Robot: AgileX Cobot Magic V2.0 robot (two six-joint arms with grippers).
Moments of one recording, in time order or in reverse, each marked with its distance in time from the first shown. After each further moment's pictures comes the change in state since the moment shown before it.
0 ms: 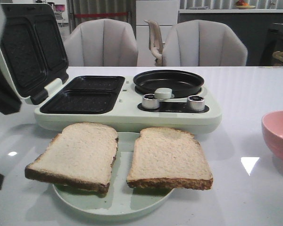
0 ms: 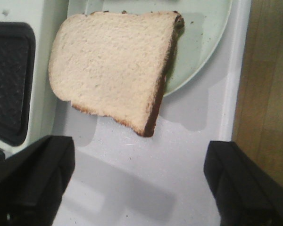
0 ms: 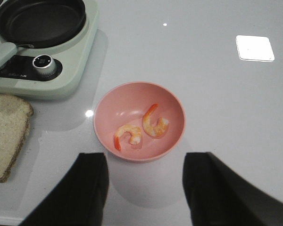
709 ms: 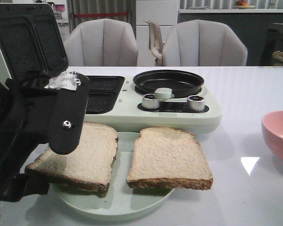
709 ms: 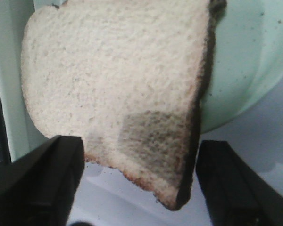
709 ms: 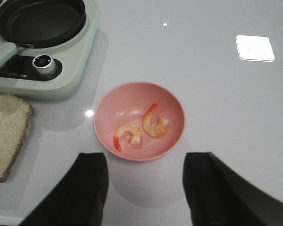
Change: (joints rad) left arm -0.010 0.390 -0.064 0.697 -0.094 -0.603; right arm 0.000 0.000 0.000 0.000 0.000 0.000
